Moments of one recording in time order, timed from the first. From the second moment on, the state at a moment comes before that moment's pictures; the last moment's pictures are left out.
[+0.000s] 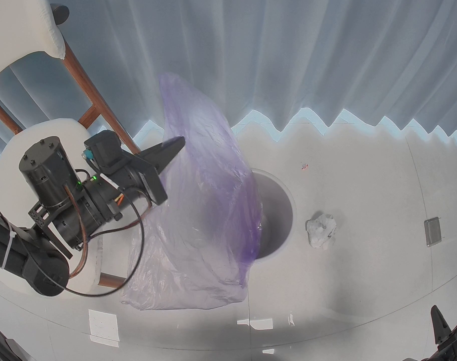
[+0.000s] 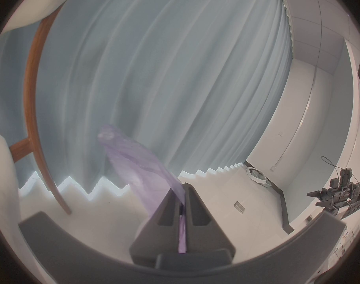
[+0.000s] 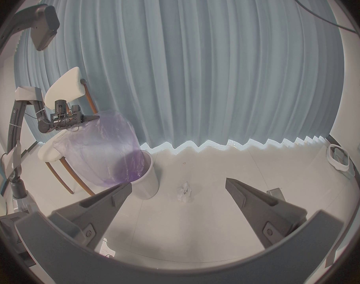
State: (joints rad) left arm -0.45 1.72 -0.64 -1.29 -0.28 -0.12; right arm 0.00 0.02 -0.02 0.00 0.01 0.00
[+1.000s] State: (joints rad) left arm -0.61 1.76 -0.64 -1.29 -0.16 -0.10; right arm 0.07 0.58 -0.31 -0.11 0.31 0.40
